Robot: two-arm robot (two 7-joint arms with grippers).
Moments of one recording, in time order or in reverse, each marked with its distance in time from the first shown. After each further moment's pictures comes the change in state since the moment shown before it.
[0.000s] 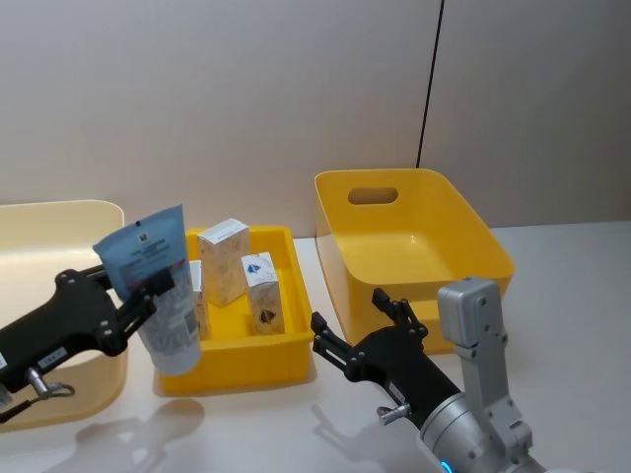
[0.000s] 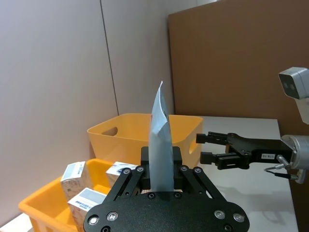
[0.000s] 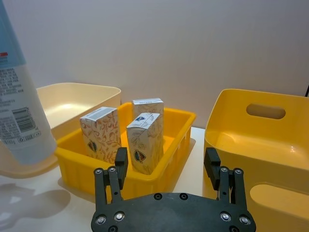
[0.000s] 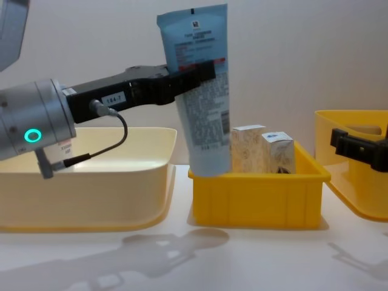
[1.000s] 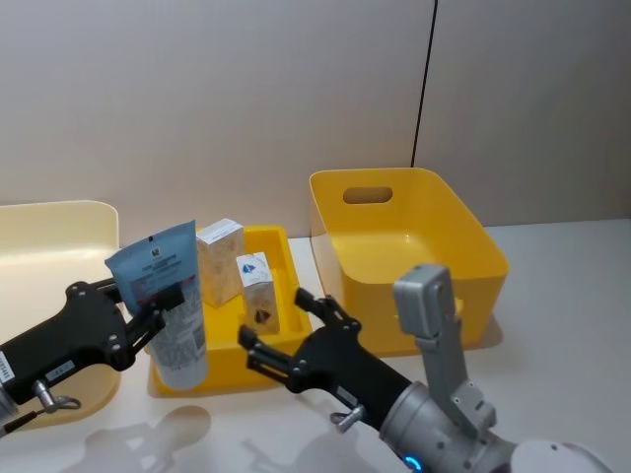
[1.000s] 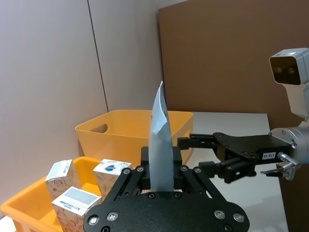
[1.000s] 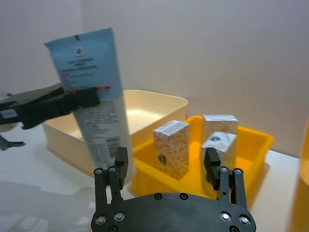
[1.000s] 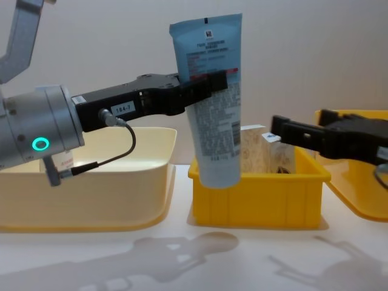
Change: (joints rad) left arm -0.004 -0.001 0.027 0.008 0.005 -0.003 -0.023; right arm 0.075 0.026 -0.055 0.023 0.091 0.007 0.231
